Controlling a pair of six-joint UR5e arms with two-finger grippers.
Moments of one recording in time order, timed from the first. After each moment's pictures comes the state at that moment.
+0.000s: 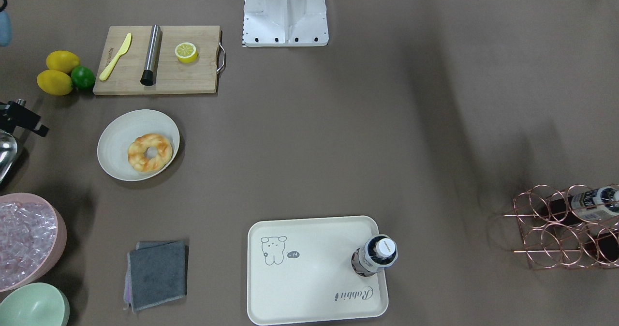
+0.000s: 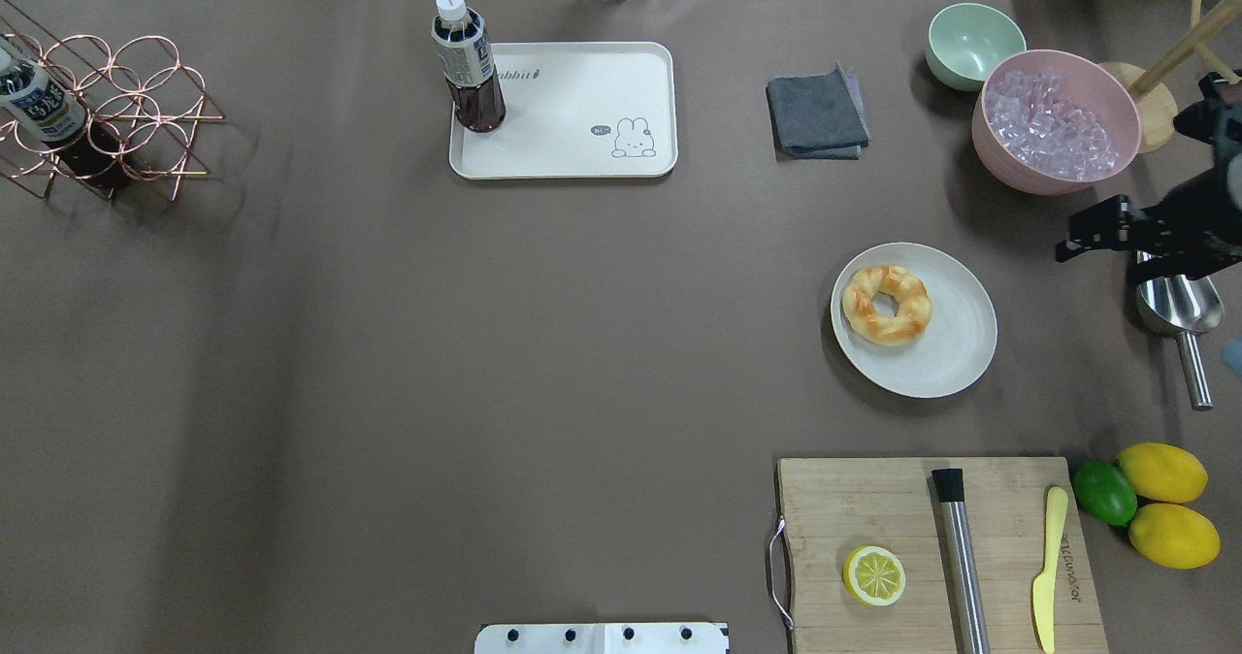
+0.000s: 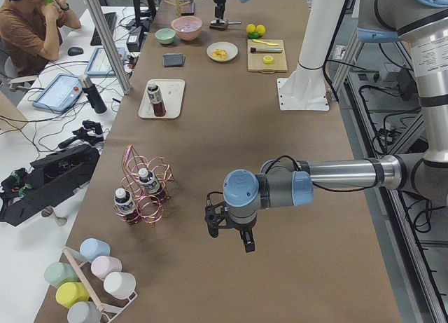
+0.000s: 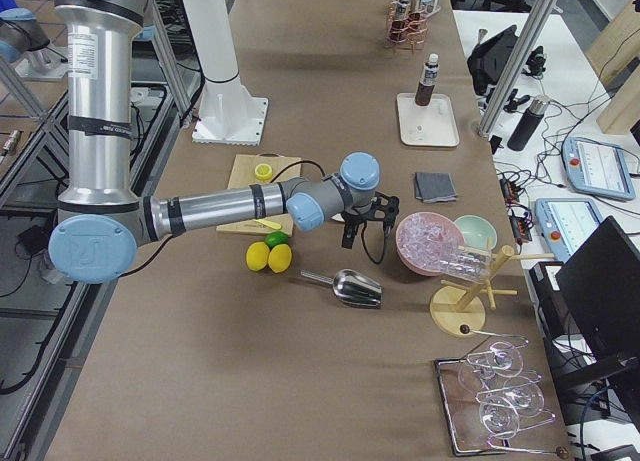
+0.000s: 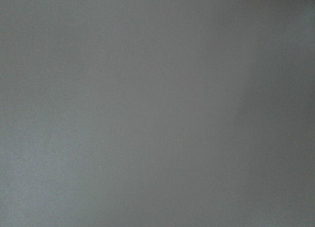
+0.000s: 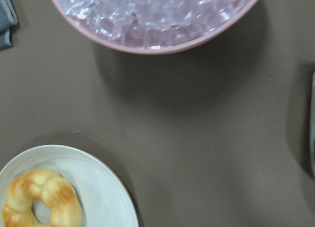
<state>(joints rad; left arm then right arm) -1.61 -1.25 -1.84 -1.49 -2.38 -0.11 1.11 -1.60 1.76 -1.13 2.36 0.98</state>
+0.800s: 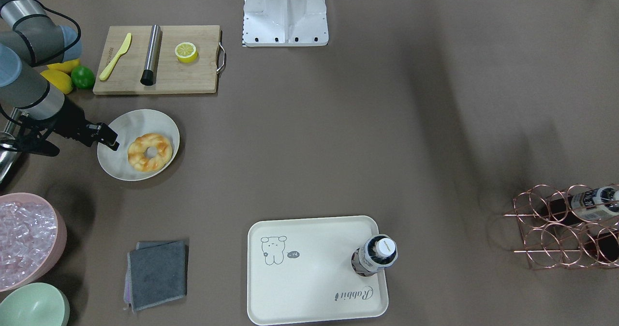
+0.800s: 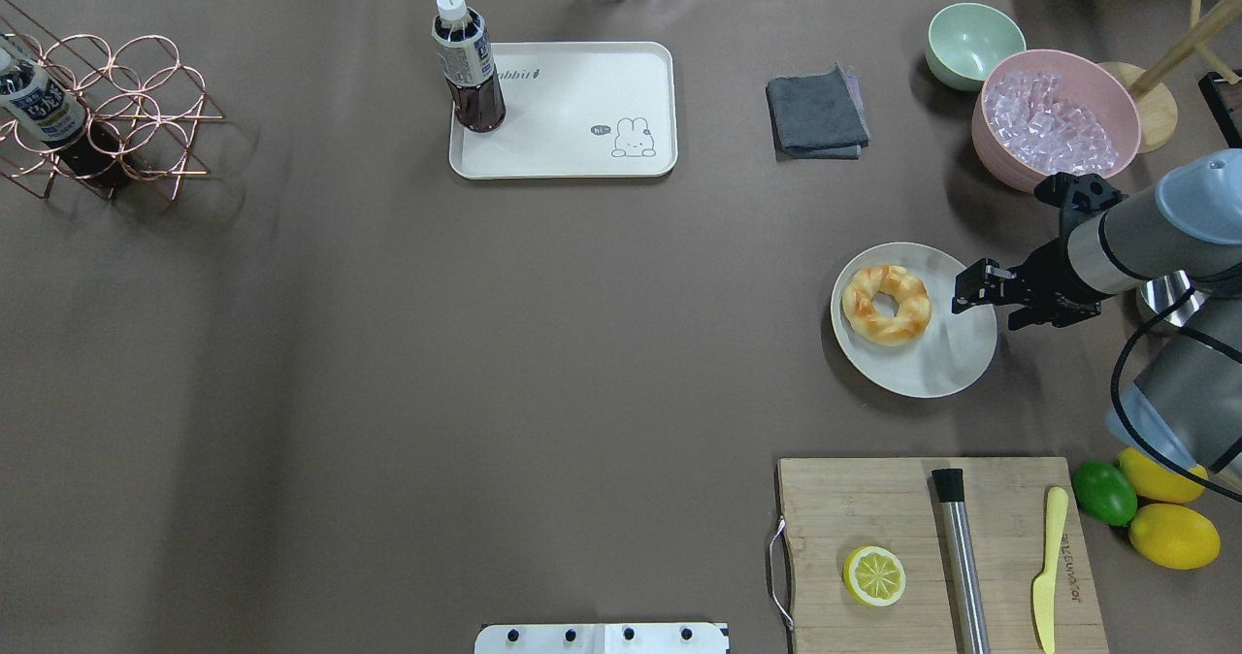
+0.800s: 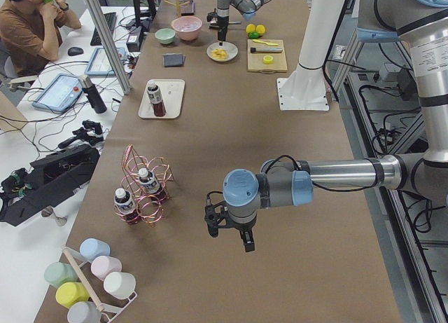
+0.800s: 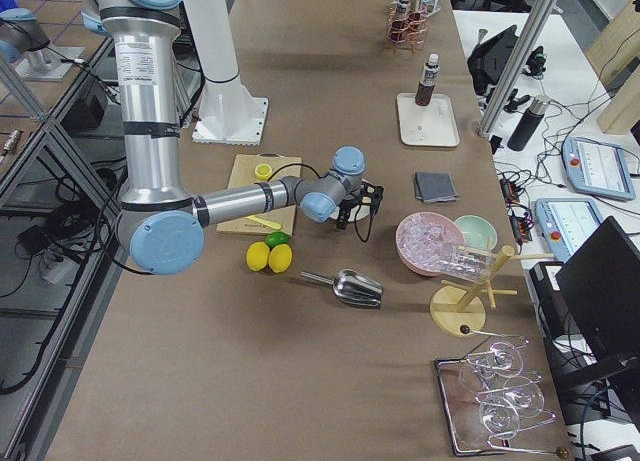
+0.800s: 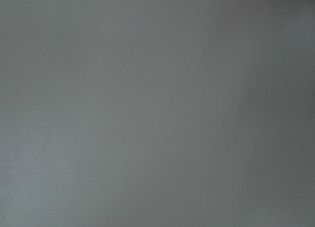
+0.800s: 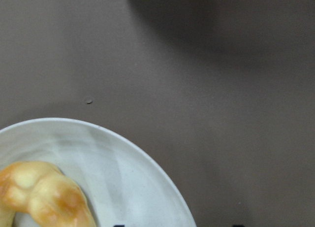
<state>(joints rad) -1.61 -1.25 -1.84 -1.49 -2.38 -0.11 0.85 -1.52 1.65 -0.96 2.17 1.22</state>
